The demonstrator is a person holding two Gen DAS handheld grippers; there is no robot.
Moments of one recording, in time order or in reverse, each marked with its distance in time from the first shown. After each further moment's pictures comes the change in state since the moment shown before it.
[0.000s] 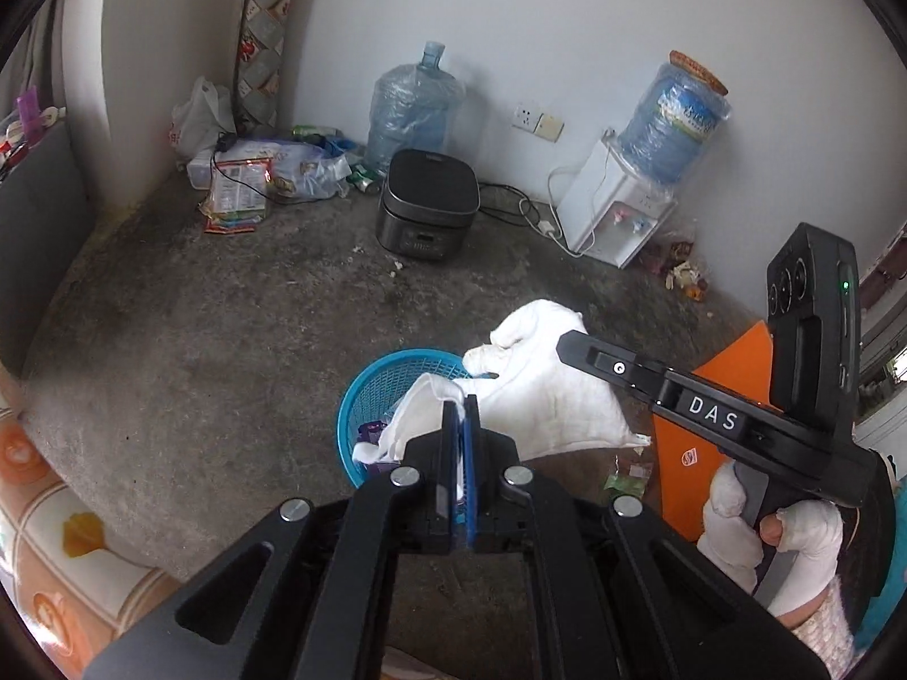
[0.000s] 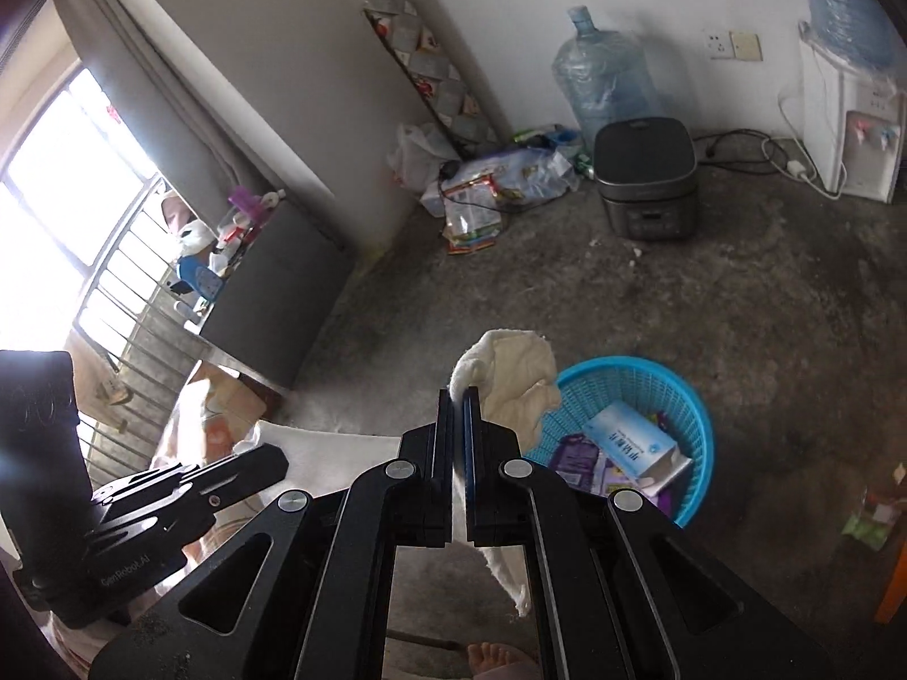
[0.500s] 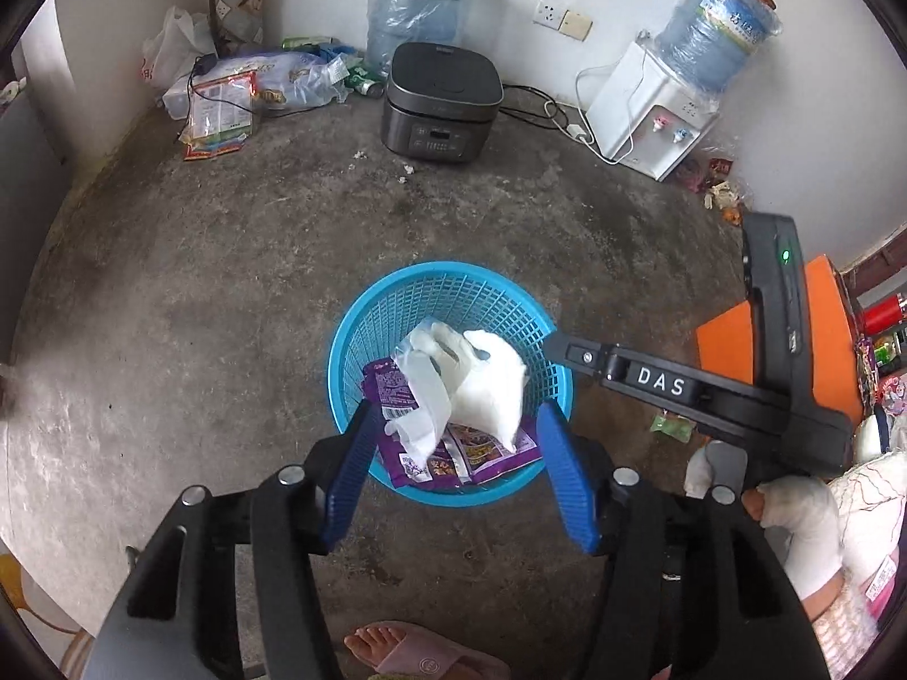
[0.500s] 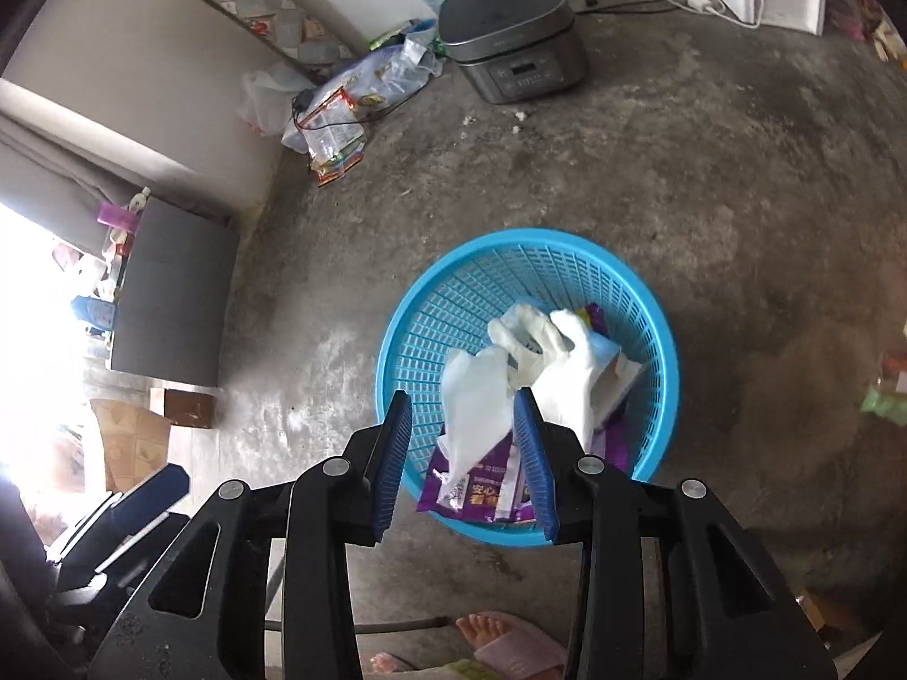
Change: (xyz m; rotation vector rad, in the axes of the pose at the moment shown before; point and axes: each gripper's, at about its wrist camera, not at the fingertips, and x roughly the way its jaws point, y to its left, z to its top) left arm 0.116 0.015 -0.014 0.034 0.197 0.063; right arm 0.093 -0.101 -0.040 0.288 0.208 -0.147
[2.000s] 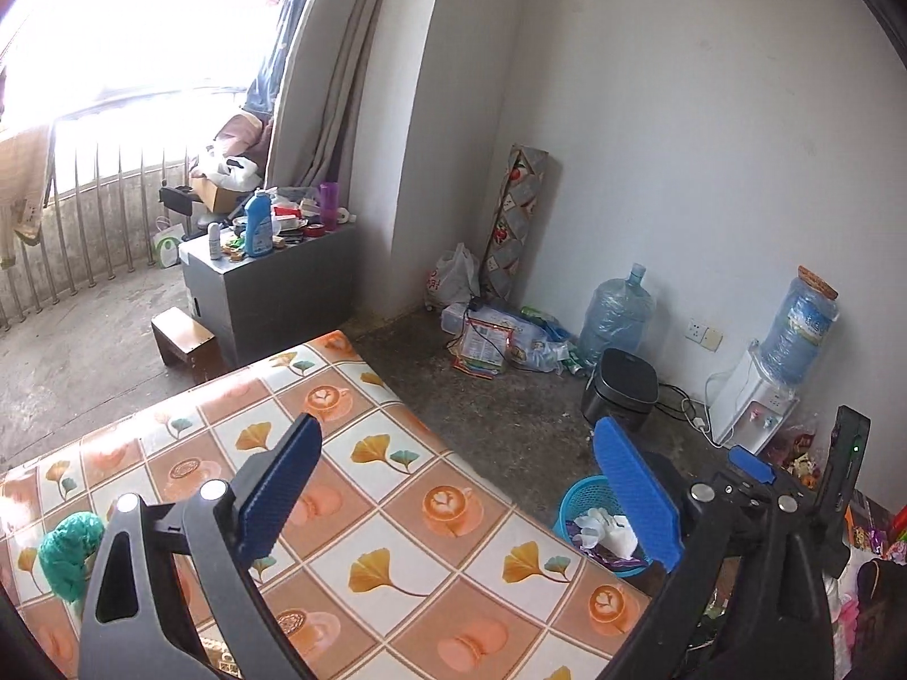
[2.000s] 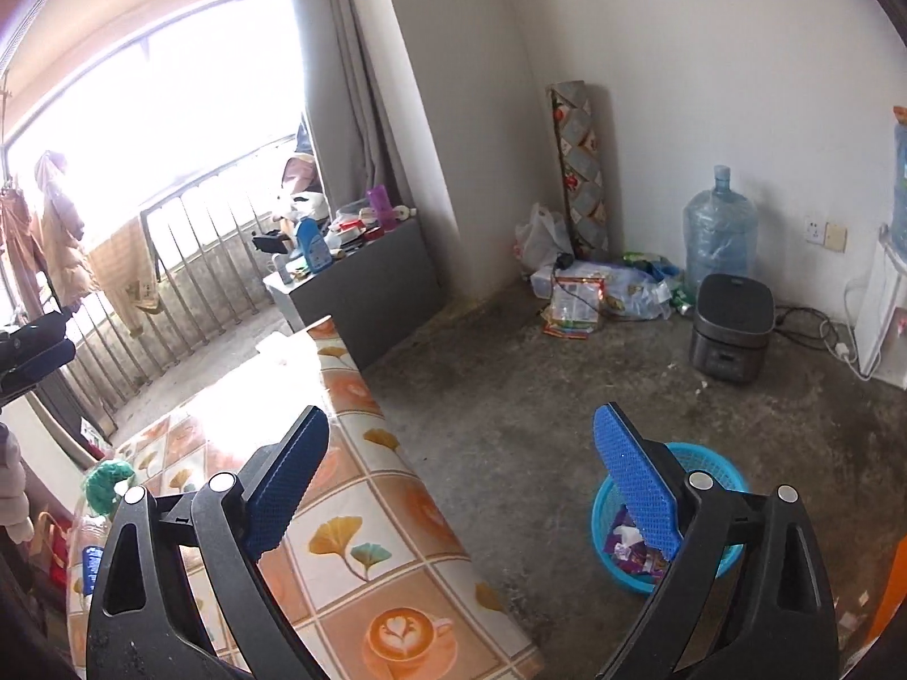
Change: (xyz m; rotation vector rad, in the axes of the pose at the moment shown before) left arm -0.414 0.100 -0.245 -0.357 -0.707 0.375; right arm -0.188 0.212 -0.159 -0.693 -0.447 0.233
